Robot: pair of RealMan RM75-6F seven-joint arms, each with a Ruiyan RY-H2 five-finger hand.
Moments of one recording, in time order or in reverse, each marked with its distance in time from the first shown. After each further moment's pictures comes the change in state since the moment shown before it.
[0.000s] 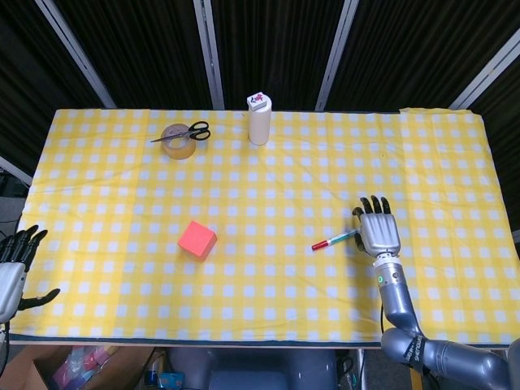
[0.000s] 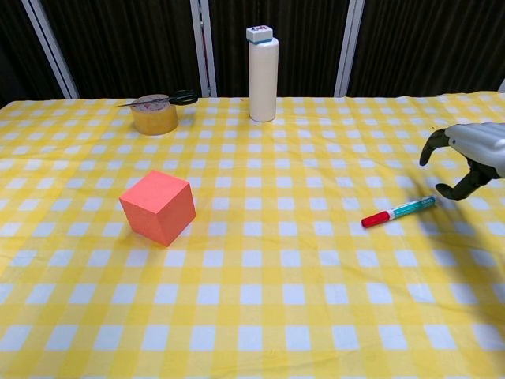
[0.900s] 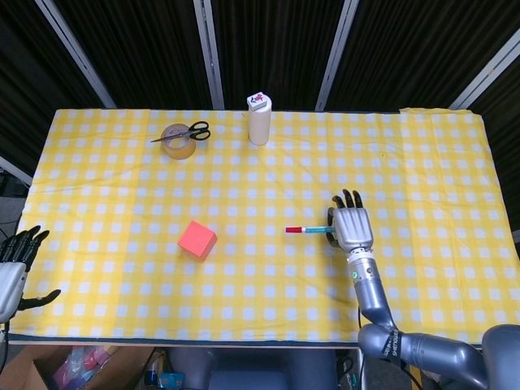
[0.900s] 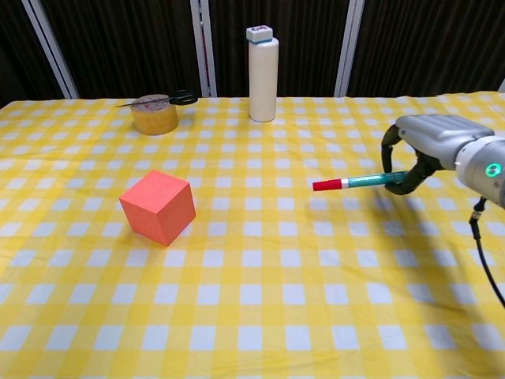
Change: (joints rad) left arm -0.009 0.016 0.007 -0.002 0.004 -0.020 -0.028; right arm 0.071 -0.086 0.042 0.011 0.004 0.005 -0.016
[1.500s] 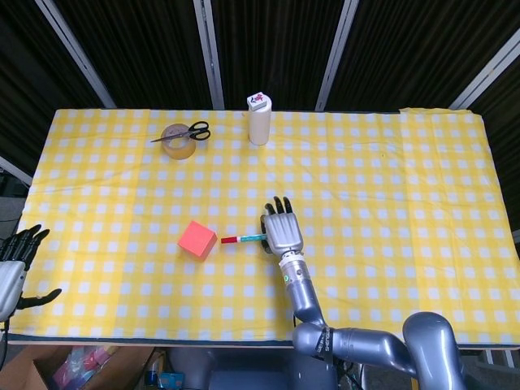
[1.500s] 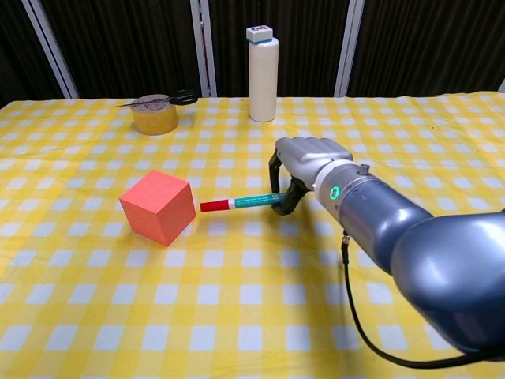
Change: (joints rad) left arm -0.007 0.015 0.000 0.005 0.008 -0.012 -0.061; right arm 0.210 -0.355 0.125 0.168 0.102 -0.009 -0.153
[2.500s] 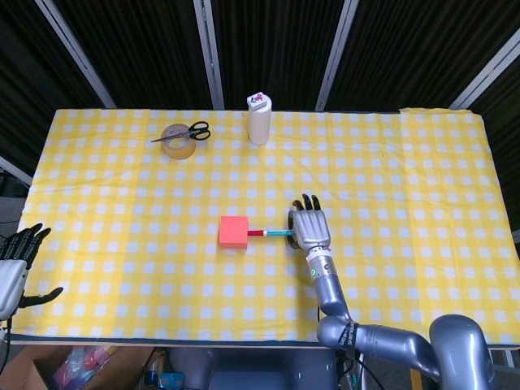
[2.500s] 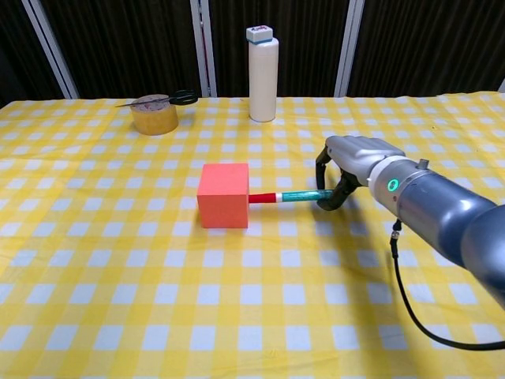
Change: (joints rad) left arm -0.004 -0.006 -0.006 -0.004 -0.006 -0.002 0.007; right arm -0.061 0.086 -0.025 0.004 0.006 -0.047 0.079
